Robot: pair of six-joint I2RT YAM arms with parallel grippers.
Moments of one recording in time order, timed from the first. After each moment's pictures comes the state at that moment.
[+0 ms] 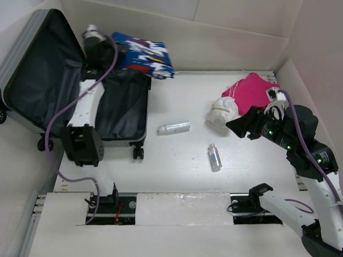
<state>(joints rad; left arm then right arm) -0.09 1.88 1.91 -0.16 0.26 -0.91 0.39 0.79 1.32 -0.84 -0.26 0.49</state>
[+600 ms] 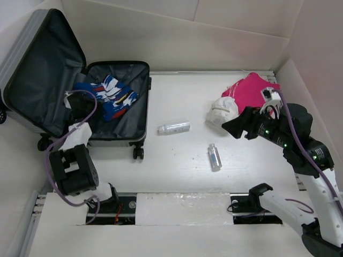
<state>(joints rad) 0.28 1.50 0.90 0.13 0.20 -1.04 0.40 0.81 1.29 -0.82 -0.29 0.48</state>
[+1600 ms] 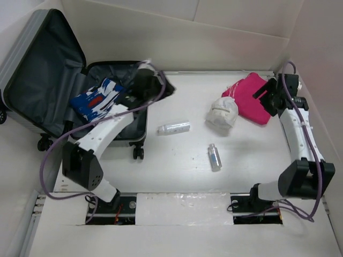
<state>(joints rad) -0.42 1.50 1.35 -0.31 -0.04 -0.75 -0.10 1.36 1.34 -0.69 0.08 0.67</state>
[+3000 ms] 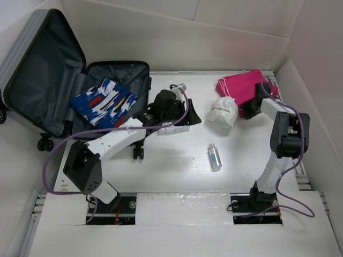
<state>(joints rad) -0.74 1.52 1.22 -0.20 0.25 -0.71 -0.13 1.94 1.34 -0.43 -0.01 1.02</state>
